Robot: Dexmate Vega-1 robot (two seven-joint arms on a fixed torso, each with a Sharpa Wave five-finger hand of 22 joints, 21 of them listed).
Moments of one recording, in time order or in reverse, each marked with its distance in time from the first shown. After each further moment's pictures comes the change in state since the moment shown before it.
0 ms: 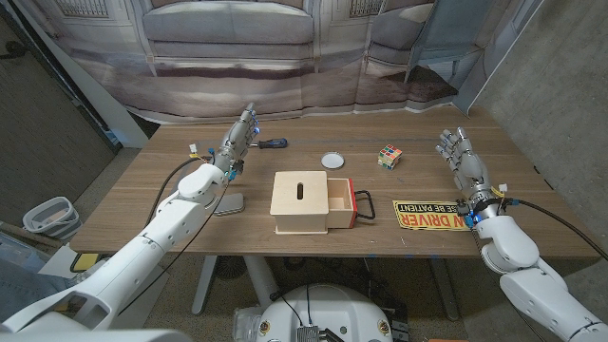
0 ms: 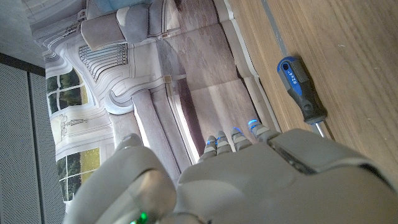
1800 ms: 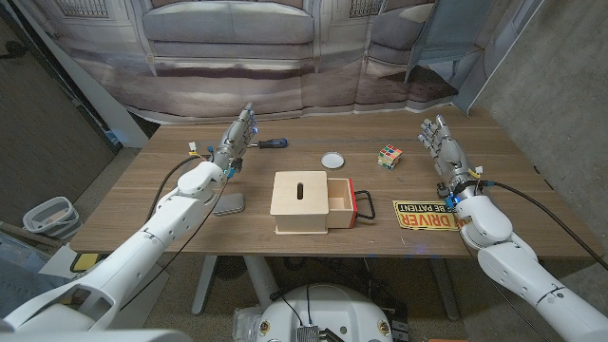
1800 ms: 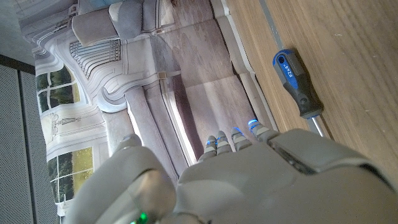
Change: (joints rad) left arm -0.031 -0.007 0.003 0.039 0.001 0.015 -0.010; left_hand -0.004 -0.004 0.014 0.006 0.000 0.000 0.000 0.000 -0.004 0.000 0.000 0.000 0.005 0.000 0.000 0.000 0.000 0.000 0.000 0.000 0.000; right arm 0.190 0.009 -0.124 0.079 0.033 -0.057 0.032; right_hand -0.006 -0.006 0.008 0.008 0.004 -0.015 0.005 0.000 0.000 -0.022 0.004 0.000 0.000 -0.025 0.011 0.000 0.000 -0.045 -0.002 -0.004 0.000
